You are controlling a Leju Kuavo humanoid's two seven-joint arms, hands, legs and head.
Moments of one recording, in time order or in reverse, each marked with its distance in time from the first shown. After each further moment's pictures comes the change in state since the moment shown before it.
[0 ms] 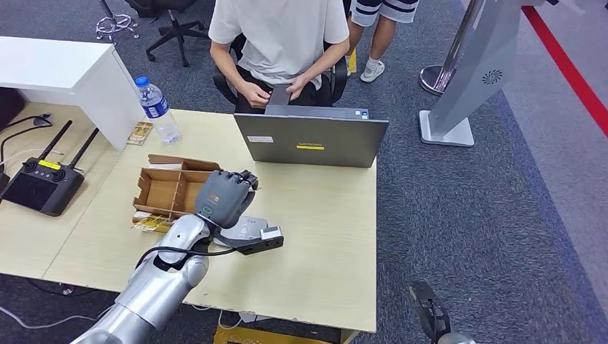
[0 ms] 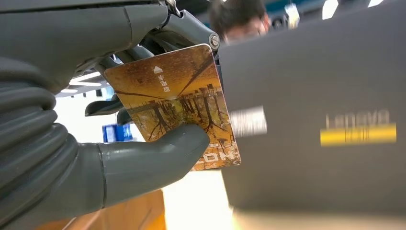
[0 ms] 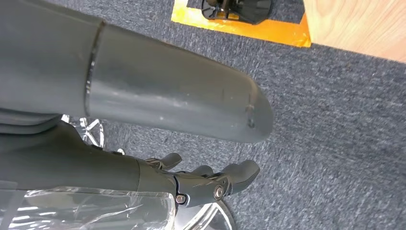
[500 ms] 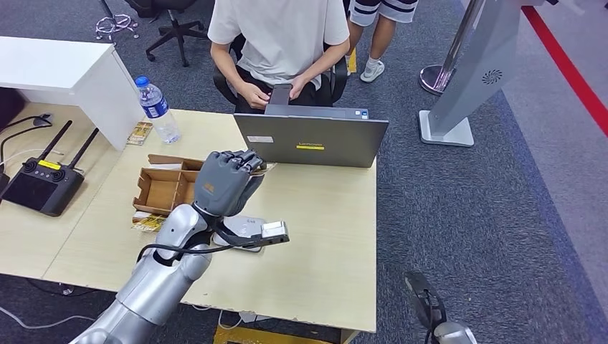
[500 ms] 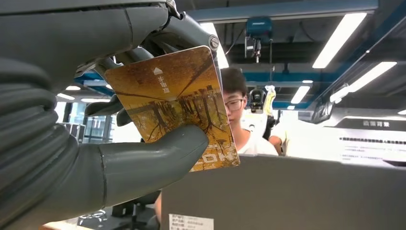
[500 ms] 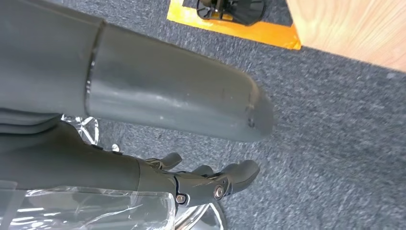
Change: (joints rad) left arm -0.017 -0.025 0.000 -0.150 0.088 0.121 -0.139; right arm -0.050 0.017 0.007 0.024 0.028 0.002 0.014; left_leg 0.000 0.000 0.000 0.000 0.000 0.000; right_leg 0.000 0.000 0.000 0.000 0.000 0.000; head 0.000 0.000
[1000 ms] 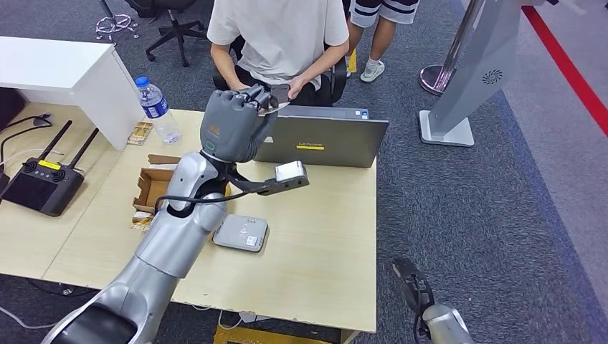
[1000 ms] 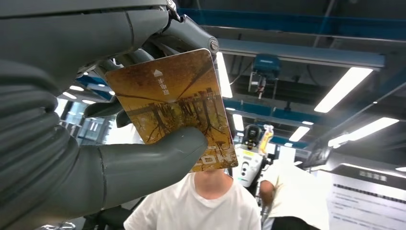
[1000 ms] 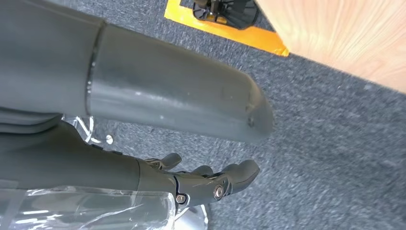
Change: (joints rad) left arm -0.220 -0.134 0.055 0.074 0.036 -0.017 -0.004; right arm -0.065 0.042 0.034 0.011 0.035 0.009 0.047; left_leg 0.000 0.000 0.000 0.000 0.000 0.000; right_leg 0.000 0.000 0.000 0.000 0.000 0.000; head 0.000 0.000
